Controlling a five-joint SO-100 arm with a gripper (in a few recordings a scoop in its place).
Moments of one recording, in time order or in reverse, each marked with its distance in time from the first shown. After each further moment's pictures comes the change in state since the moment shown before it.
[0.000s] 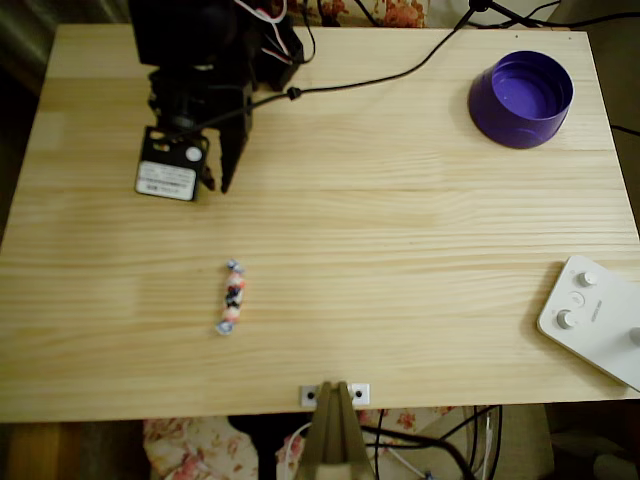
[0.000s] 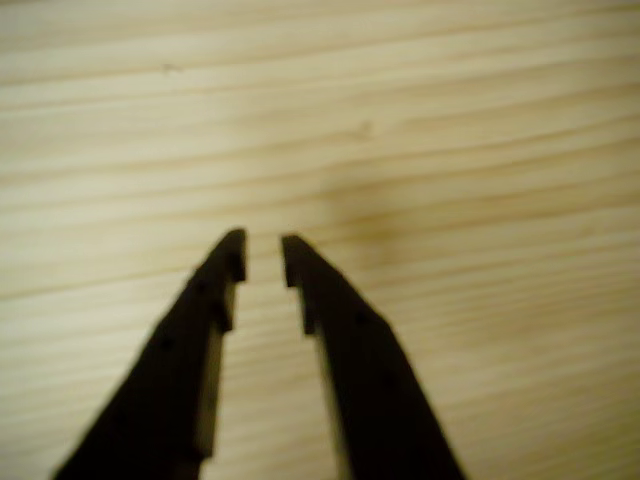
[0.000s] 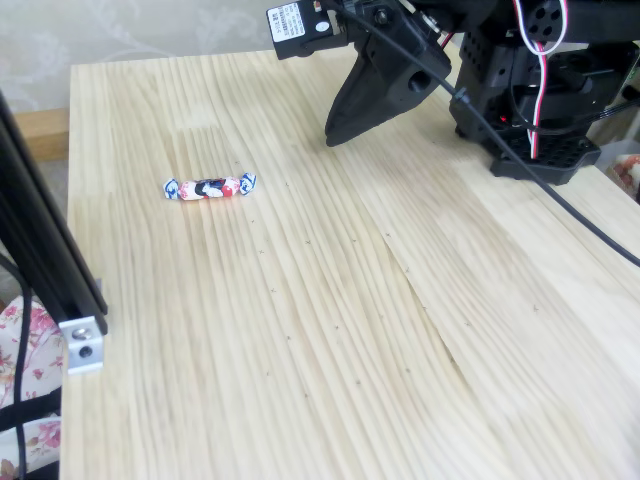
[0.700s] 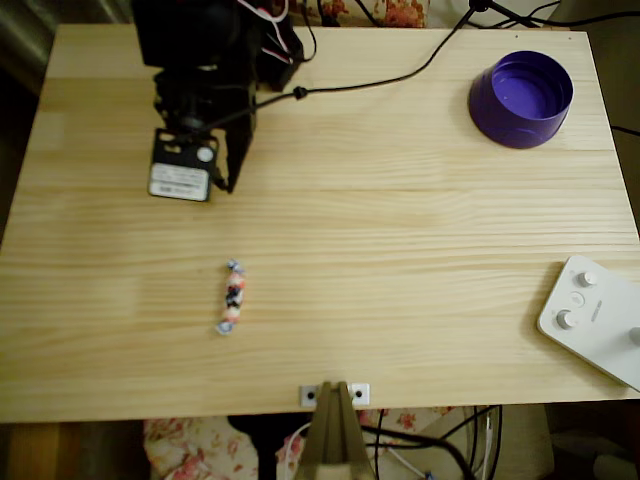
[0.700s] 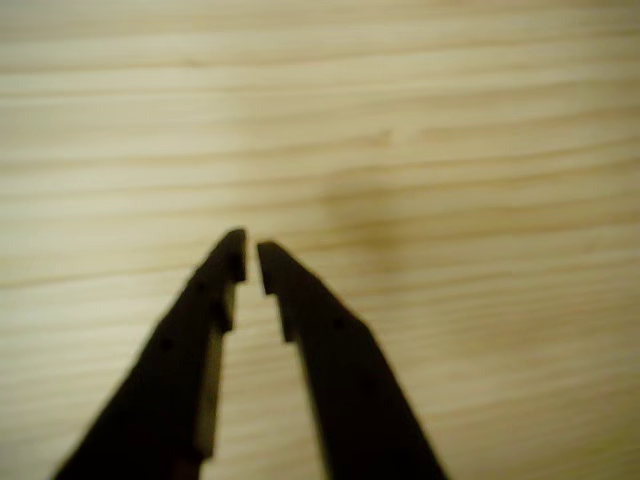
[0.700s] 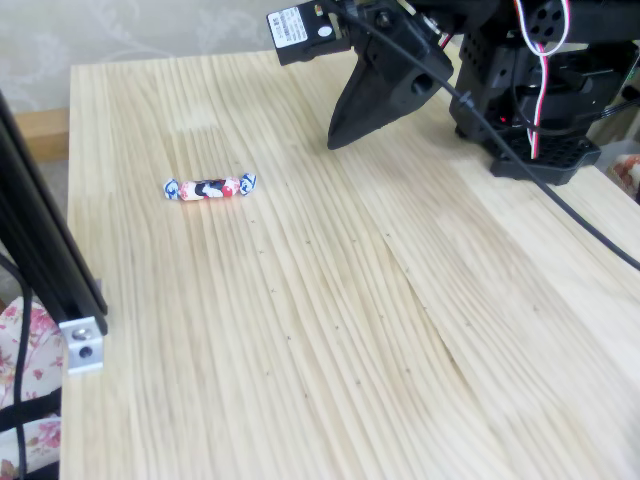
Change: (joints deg) arm -2.4 0.0 0.0 0.0 -2.1
